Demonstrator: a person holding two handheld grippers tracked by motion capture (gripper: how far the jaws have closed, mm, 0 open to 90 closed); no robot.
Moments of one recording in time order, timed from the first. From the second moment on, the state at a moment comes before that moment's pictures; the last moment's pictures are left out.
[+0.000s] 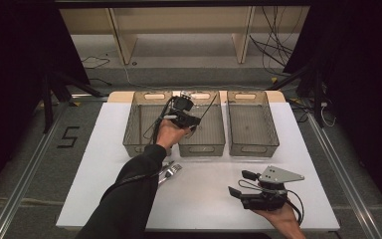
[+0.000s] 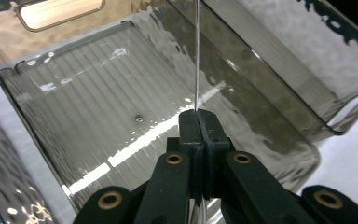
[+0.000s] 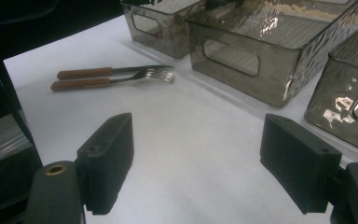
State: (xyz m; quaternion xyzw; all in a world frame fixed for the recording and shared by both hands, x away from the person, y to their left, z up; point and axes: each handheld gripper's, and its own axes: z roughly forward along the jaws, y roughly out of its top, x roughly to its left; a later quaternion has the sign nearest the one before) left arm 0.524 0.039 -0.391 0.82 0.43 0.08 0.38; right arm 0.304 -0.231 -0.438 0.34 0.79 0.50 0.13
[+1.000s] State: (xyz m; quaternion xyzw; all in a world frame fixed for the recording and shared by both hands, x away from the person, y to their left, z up) left arm 0.465 0.090 -0.348 0.82 0.40 0.06 0.40; right arm 0.305 -0.230 -0.438 0.34 0.79 0.50 0.13
